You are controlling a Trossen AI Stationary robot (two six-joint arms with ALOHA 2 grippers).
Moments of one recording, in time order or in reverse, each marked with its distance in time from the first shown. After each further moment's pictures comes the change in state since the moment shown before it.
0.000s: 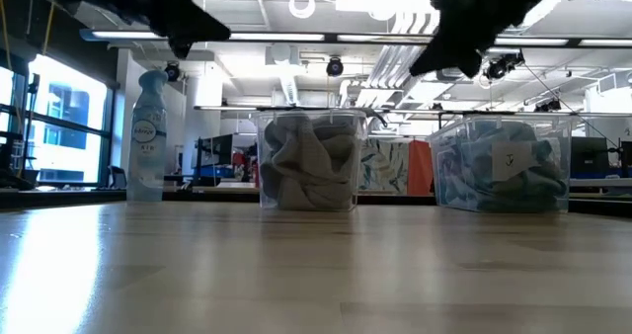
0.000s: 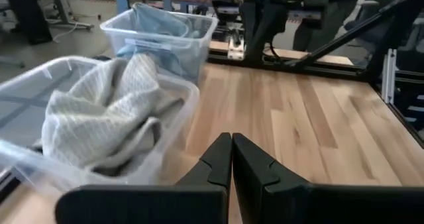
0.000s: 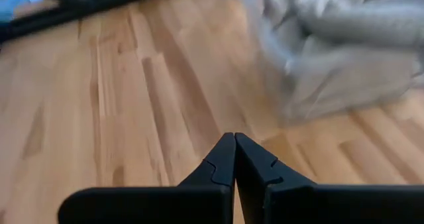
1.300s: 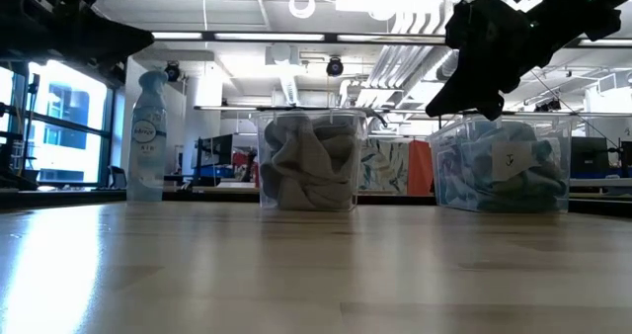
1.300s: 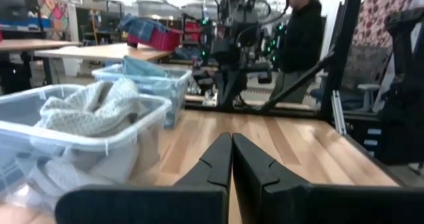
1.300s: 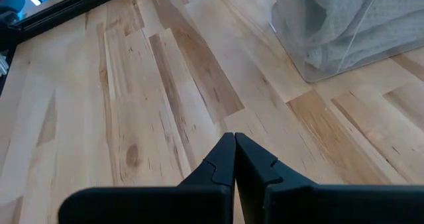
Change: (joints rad) left arm -0.235 -0.824 -0.507 0.022 -0.169 -0.030; right arm 0.083 -0.001 -0.253 0.253 0.015 0.165
